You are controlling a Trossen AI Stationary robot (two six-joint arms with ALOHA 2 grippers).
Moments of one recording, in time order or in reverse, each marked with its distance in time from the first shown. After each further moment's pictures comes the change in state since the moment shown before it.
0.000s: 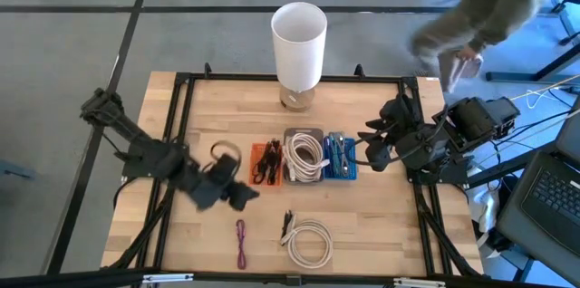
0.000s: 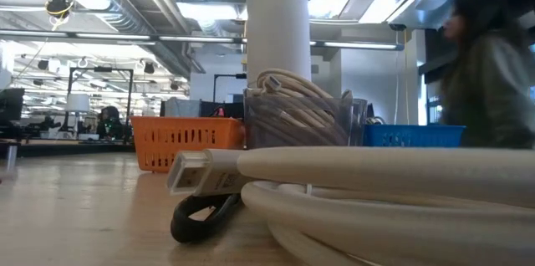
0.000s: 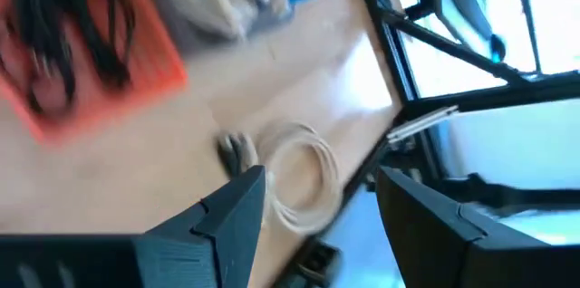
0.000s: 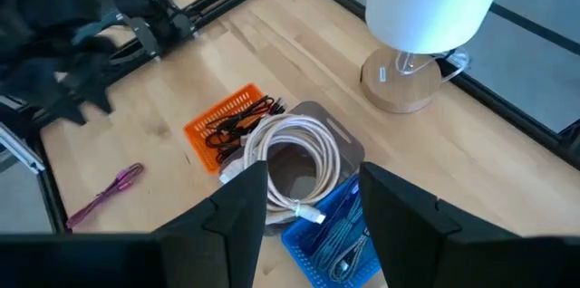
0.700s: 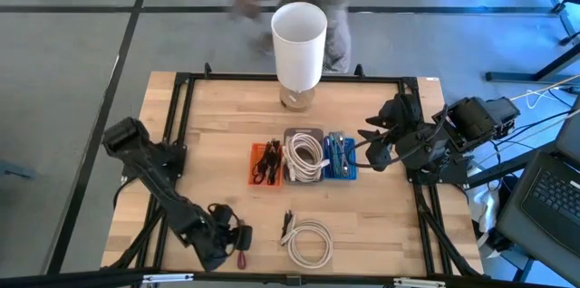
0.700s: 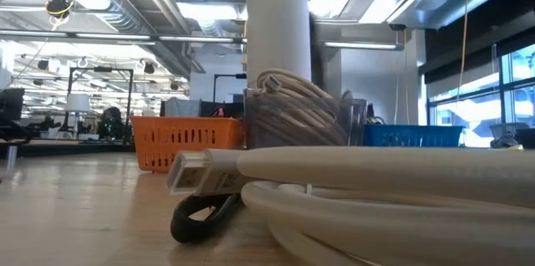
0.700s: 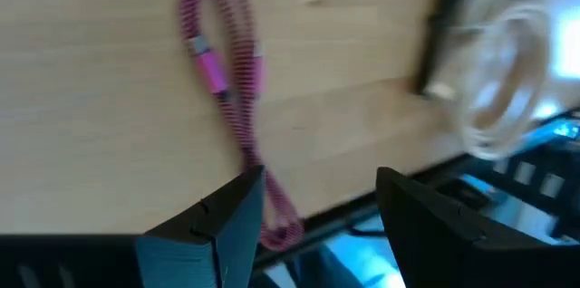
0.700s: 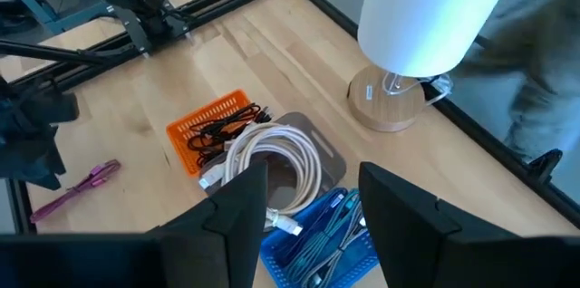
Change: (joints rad) left arm -0.272 0.433 0.000 0.064 0.143 -0.786; right arm 0.000 0.000 0.000 0.000 0.038 -0.102
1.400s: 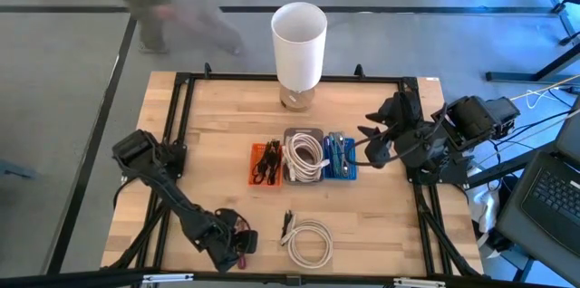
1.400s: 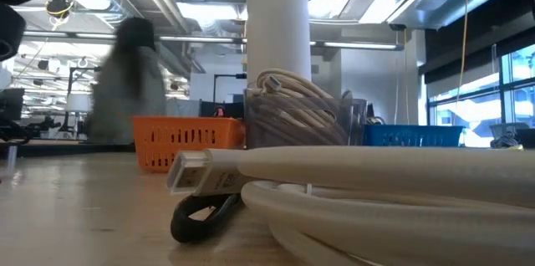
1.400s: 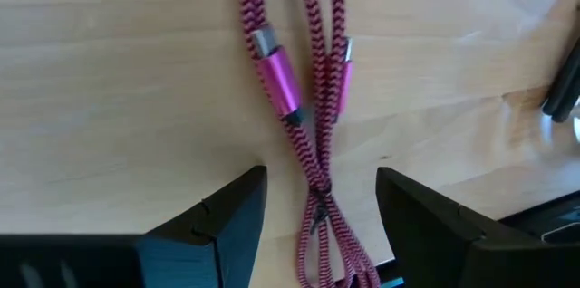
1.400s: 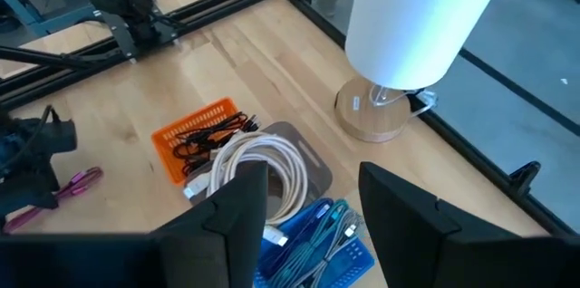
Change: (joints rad) left arm 0.044 0.171 0.005 0.036 0.125 0.005; right arm -0.016 0.000 0.000 0.000 0.031 -0.035
